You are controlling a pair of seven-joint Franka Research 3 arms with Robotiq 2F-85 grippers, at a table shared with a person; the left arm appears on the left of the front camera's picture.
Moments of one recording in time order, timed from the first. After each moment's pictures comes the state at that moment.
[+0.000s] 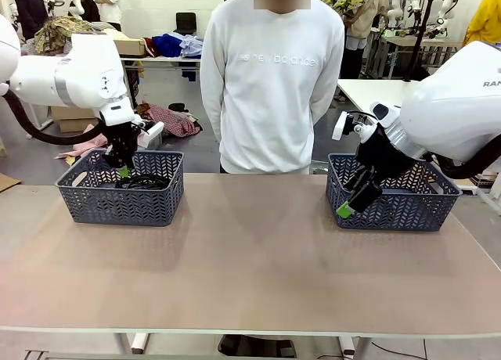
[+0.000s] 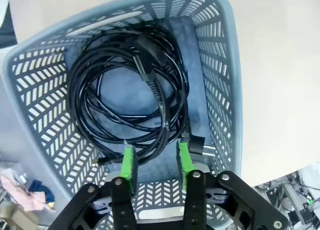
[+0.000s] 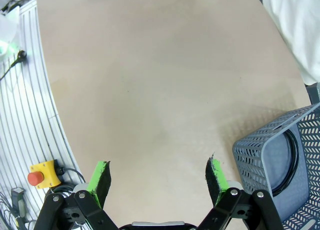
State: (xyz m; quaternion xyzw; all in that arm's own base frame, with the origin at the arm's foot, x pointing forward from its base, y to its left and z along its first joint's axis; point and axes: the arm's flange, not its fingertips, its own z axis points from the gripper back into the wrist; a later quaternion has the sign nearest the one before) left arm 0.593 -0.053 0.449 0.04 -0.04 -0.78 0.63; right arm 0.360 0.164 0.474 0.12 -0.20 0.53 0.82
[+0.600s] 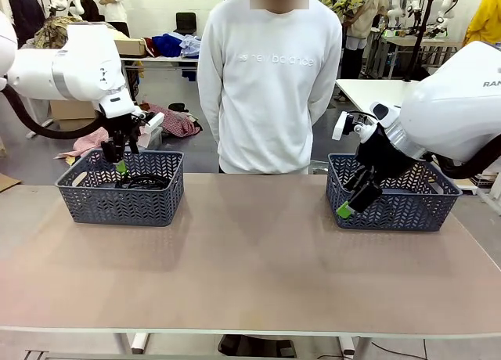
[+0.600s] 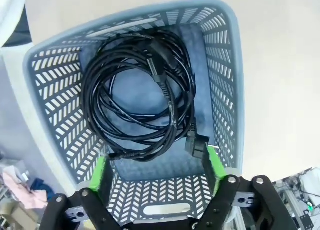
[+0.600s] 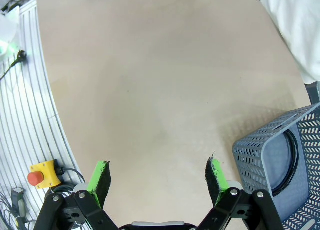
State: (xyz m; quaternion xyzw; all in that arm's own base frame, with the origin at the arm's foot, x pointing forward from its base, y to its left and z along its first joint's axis) left arm 0.595 -0.054 0.466 0.04 -0.06 -0.77 0.63; right arm 0.360 0.164 0.473 0.12 -0.20 0.53 0.82
